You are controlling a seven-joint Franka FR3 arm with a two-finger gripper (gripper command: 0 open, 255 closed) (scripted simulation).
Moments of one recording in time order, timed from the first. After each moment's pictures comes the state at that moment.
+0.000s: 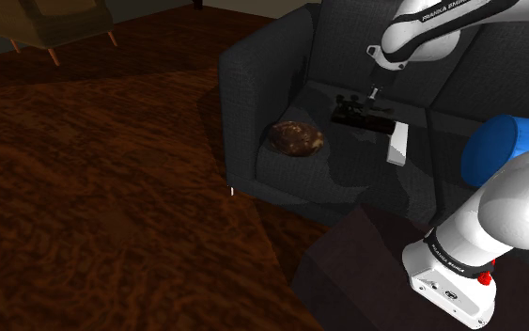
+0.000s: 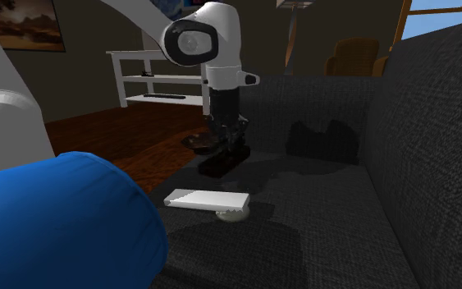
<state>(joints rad) -0.02 -0.20 -0.42 -2.43 -0.06 2.30 -0.76</state>
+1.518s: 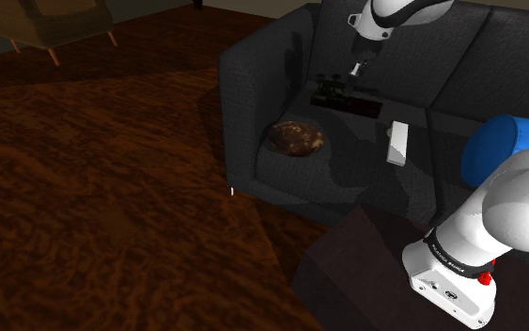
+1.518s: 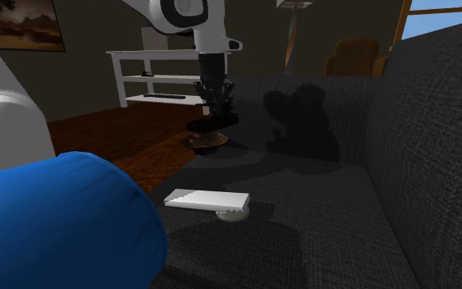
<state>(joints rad) 0.06 -0.28 -0.26 -2.30 -0.05 2.08 -0.53</state>
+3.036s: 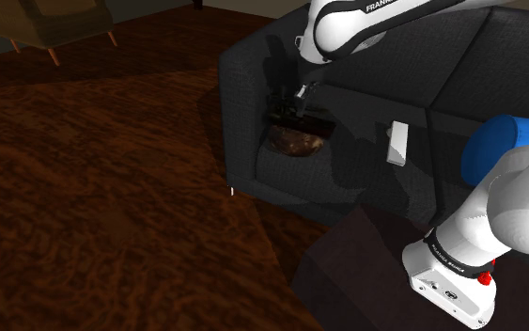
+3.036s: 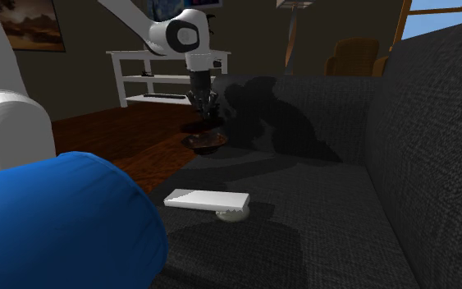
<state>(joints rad) 0.18 -0.09 -0.09 -2.24 0.00 2.21 -0.27</state>
